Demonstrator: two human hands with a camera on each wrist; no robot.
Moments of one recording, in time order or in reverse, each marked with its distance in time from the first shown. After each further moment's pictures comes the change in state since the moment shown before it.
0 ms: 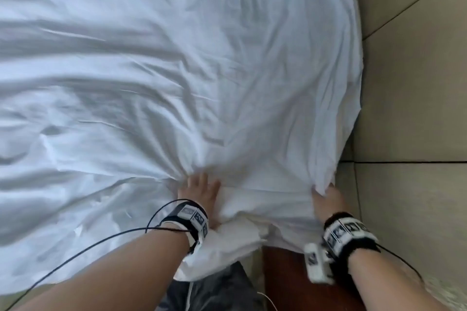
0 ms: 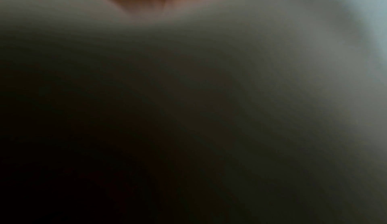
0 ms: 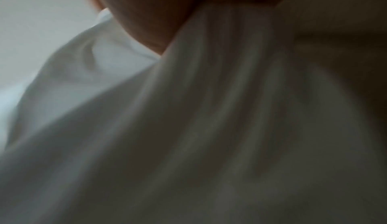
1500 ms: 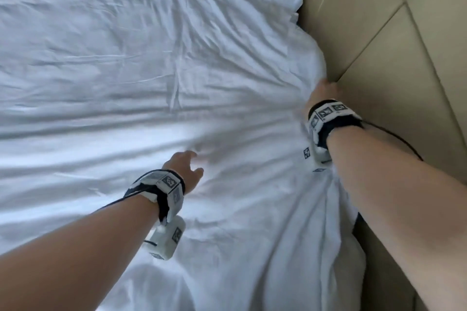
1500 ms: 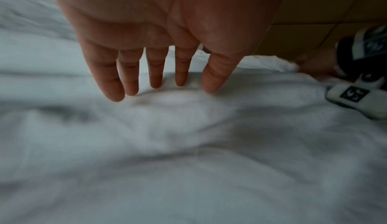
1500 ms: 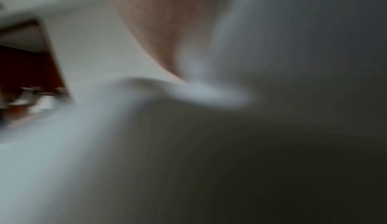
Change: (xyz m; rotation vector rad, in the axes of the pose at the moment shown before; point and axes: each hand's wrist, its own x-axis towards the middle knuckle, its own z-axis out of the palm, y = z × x) left_hand 0.145 -0.048 -0.382 -0.522 0.309 -0.372; right_hand 0.279 -0.417 -0.267 -0.169 0.271 -0.477
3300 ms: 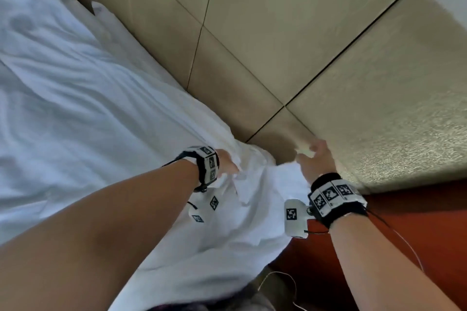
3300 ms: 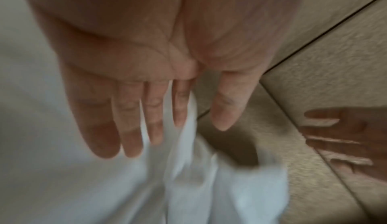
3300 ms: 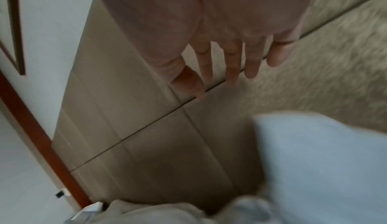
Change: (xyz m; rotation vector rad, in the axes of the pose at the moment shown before) left_hand -0.316 0.054 0.131 0.189 -0.829 0.600; right_hand -0.599 0.179 -0.025 0.606 0.378 0.954
